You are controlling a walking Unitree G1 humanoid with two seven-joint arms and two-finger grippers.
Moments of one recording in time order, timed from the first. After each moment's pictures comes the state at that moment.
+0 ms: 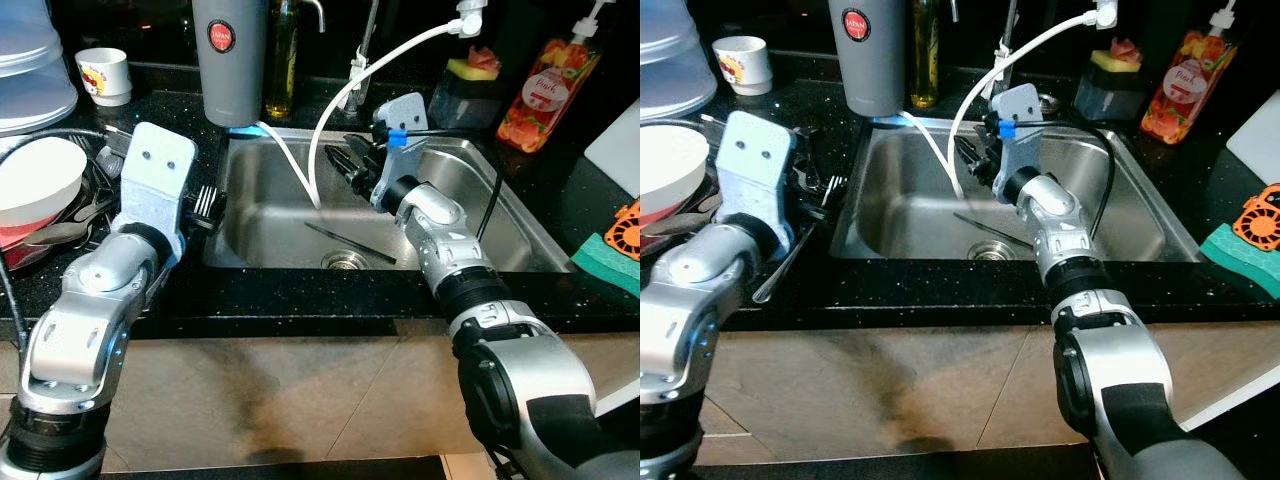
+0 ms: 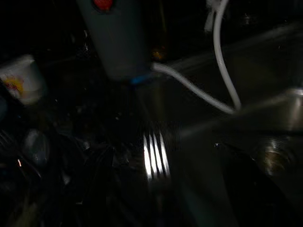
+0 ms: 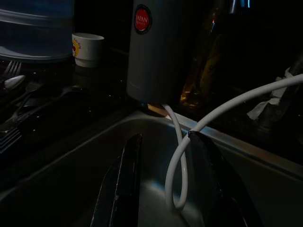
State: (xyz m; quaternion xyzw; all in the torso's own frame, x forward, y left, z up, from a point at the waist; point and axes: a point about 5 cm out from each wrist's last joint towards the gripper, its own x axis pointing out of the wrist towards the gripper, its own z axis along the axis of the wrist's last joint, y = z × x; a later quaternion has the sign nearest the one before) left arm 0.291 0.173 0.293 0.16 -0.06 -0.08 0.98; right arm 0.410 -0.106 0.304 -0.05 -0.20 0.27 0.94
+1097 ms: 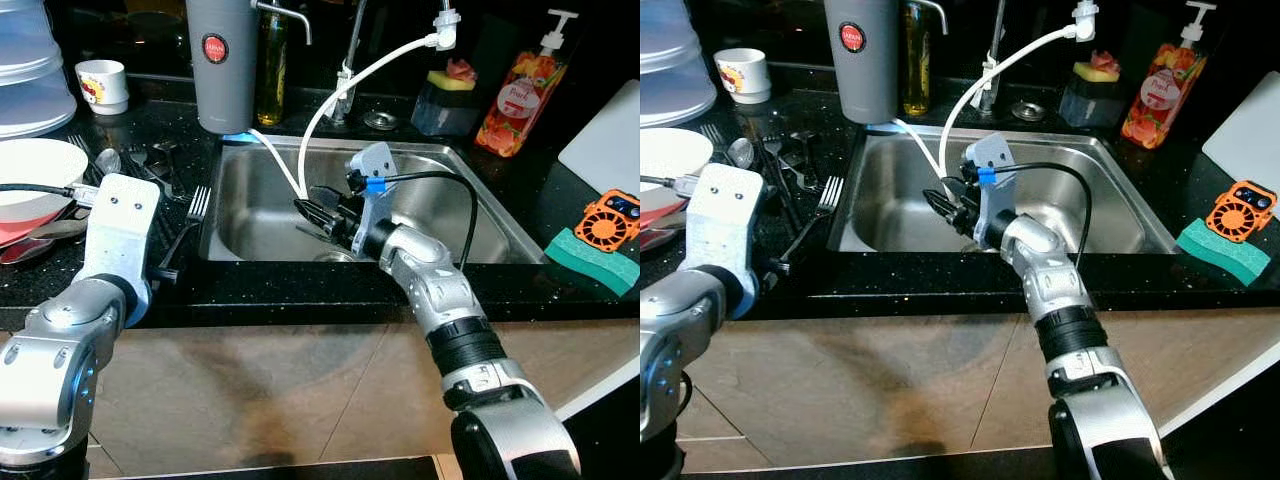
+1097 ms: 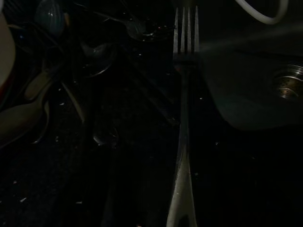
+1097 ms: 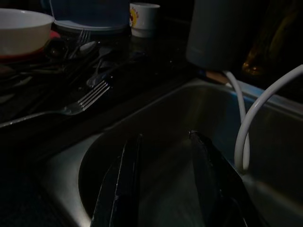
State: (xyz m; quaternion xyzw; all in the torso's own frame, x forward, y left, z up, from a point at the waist) left arm 0.268 0.198 0.259 0.11 0.12 0.01 0.99; right arm 0.385 -0.081 0.263 -0.03 -0.12 0.37 0.92
